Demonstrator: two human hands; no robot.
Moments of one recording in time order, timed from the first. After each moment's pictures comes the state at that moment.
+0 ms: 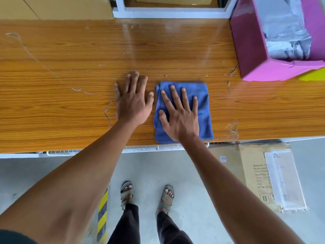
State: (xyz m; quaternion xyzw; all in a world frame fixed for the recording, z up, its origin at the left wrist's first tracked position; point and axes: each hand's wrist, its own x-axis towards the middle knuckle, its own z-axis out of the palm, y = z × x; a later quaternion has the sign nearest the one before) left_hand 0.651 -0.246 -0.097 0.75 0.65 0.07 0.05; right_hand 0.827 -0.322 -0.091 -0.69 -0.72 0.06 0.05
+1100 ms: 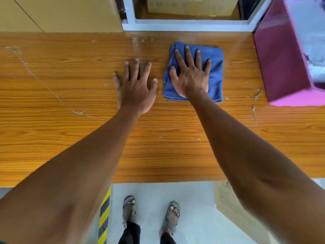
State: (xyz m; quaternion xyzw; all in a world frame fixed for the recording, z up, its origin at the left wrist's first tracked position) left_hand 0.639 -0.116 -0.105 0.72 0.69 0.05 0.05; right_hand 0.832 -0.086 -0.090 -0.73 -0.68 0.08 0.03
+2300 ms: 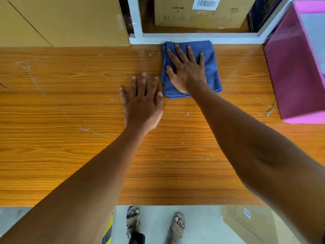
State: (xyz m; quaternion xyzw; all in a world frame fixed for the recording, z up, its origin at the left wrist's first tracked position) left_hand 0.641 -0.116 -0.107 0.72 0.69 0.07 0.05; right_hand 0.818 -0.016 -0.085 -0.67 -0.74 0.08 0.02
